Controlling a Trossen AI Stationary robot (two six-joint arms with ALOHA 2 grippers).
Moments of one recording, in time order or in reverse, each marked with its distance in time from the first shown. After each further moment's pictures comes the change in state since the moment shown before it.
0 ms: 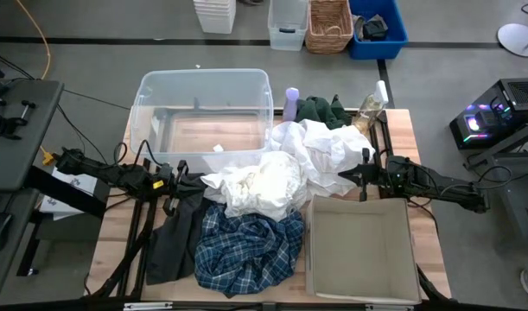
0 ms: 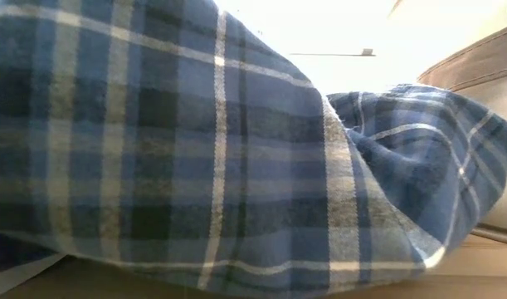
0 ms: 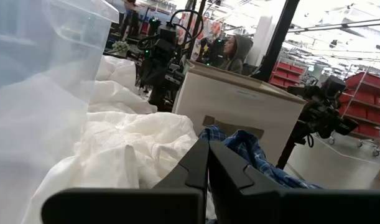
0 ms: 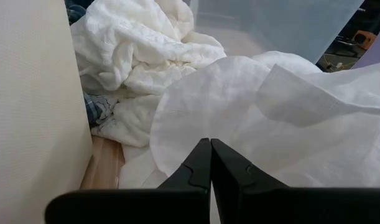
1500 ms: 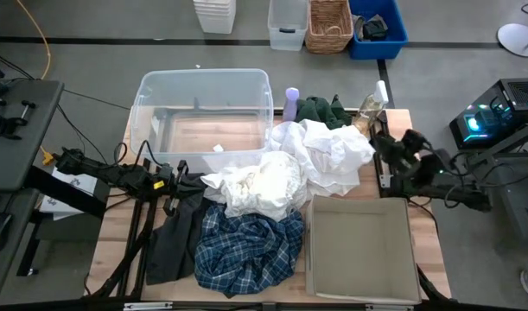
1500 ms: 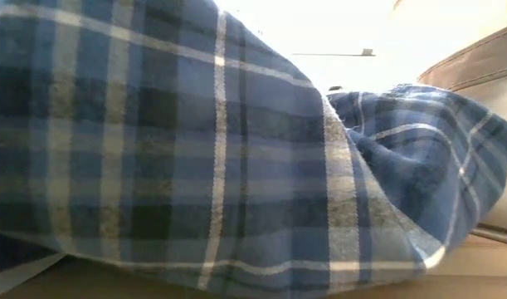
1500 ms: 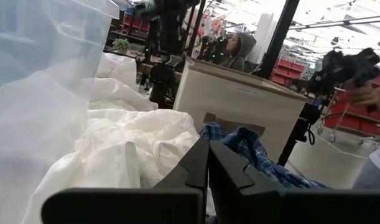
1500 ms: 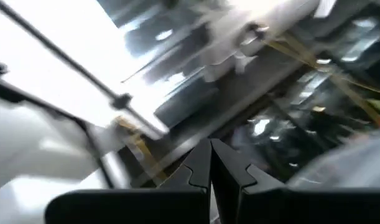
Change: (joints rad) left arm 0.000 0.000 0.000 -0.011 0.000 0.000; right arm -0.015 0.118 0.065 1.069 0.039 0.860
